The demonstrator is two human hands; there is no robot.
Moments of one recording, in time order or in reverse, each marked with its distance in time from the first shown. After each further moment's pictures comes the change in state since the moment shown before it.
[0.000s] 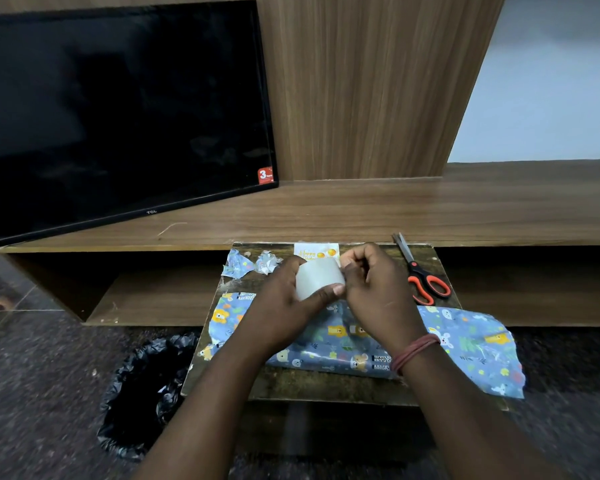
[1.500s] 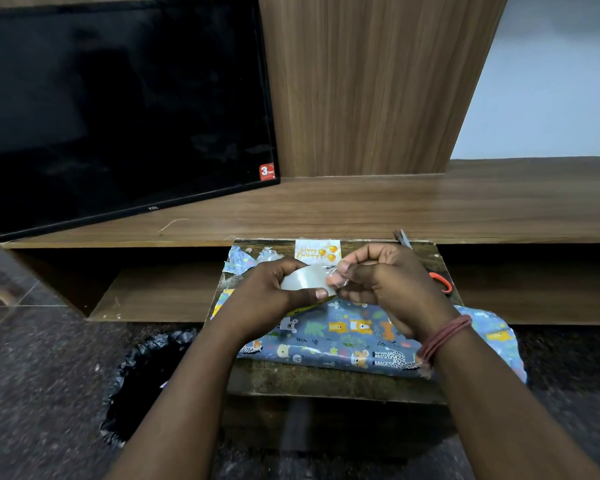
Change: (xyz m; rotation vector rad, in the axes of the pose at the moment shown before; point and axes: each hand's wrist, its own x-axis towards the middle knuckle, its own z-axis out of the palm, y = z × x) left_hand 0.004 -0.002 -0.027 -0.139 -0.164 -0.119; right_hand 0.007 -0.022 -0.031 0.545 -0.342 0.453
